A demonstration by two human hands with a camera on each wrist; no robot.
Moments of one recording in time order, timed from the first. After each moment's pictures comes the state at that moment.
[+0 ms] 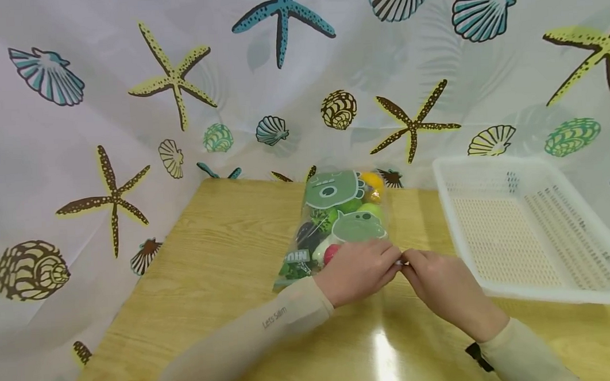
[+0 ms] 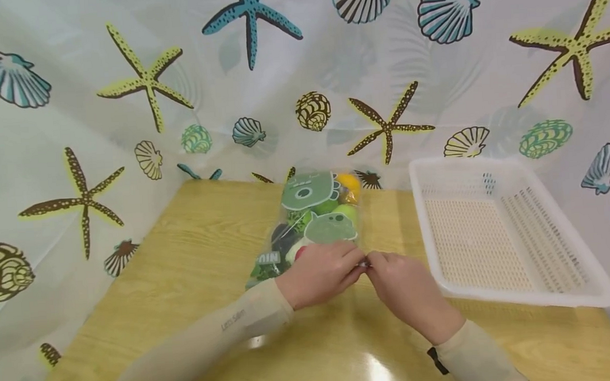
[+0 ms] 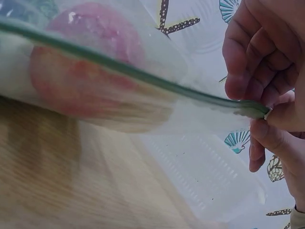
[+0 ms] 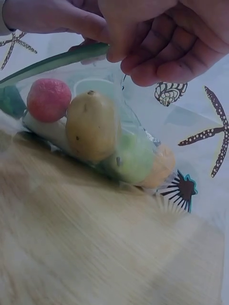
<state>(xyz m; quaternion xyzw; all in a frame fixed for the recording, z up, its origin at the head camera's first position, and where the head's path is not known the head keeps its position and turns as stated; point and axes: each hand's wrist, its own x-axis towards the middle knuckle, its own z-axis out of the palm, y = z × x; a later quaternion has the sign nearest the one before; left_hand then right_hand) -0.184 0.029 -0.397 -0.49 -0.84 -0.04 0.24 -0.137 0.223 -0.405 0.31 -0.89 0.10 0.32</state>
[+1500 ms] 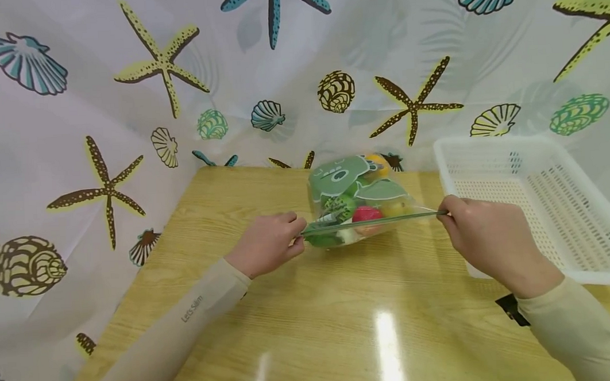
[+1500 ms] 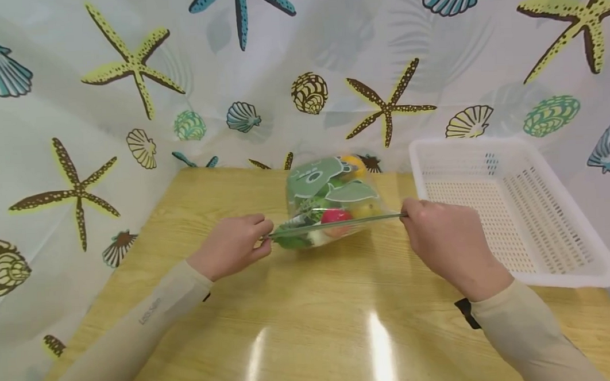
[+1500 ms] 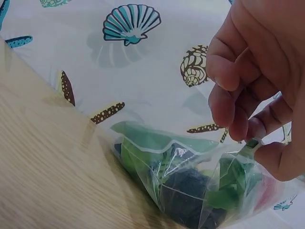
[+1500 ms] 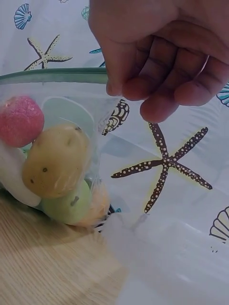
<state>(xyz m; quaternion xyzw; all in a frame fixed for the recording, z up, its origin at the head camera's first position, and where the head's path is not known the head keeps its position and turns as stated) -0.217 -0.110 -0.393 -0.41 -0.89 -0.01 0.19 -0.147 0.262 -0.344 0.21 -0.93 0.03 0.28</state>
